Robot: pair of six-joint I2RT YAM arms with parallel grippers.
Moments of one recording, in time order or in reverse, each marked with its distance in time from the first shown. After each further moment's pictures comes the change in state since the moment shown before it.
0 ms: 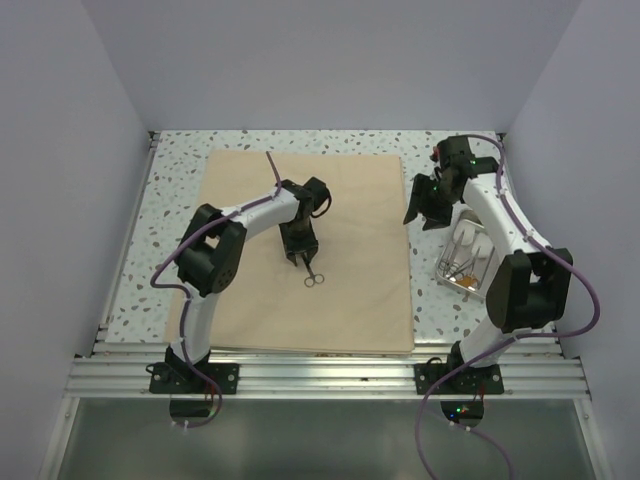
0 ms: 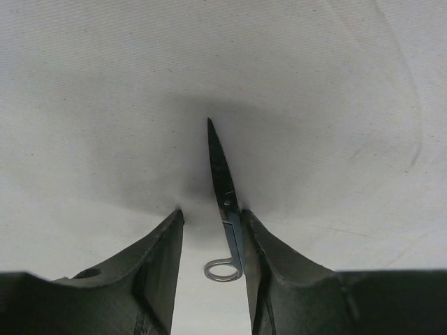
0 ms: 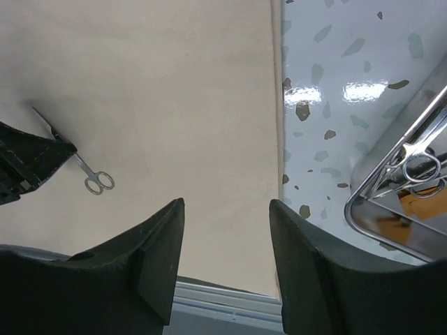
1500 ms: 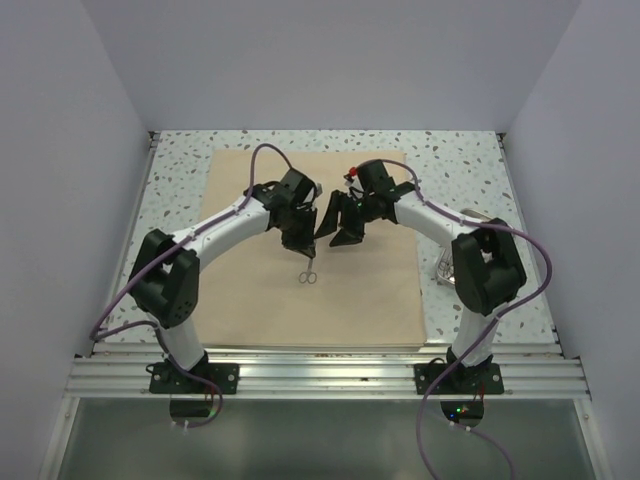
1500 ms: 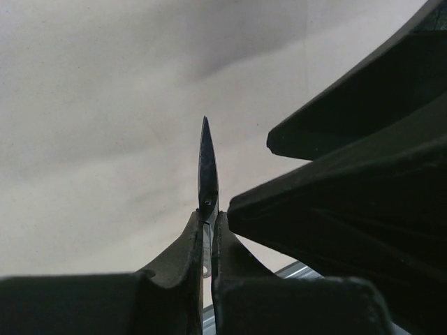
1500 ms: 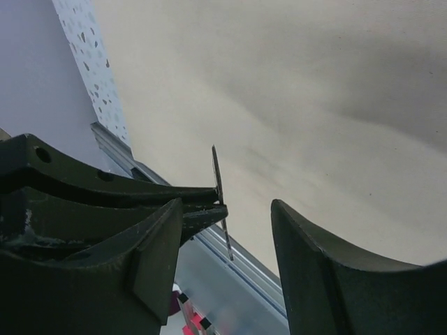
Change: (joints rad) left arm 0.001 -0.347 -0.217 0.239 0.270 0.397; right arm 0.378 0.196 -0.117 0.529 -0.410 0.375
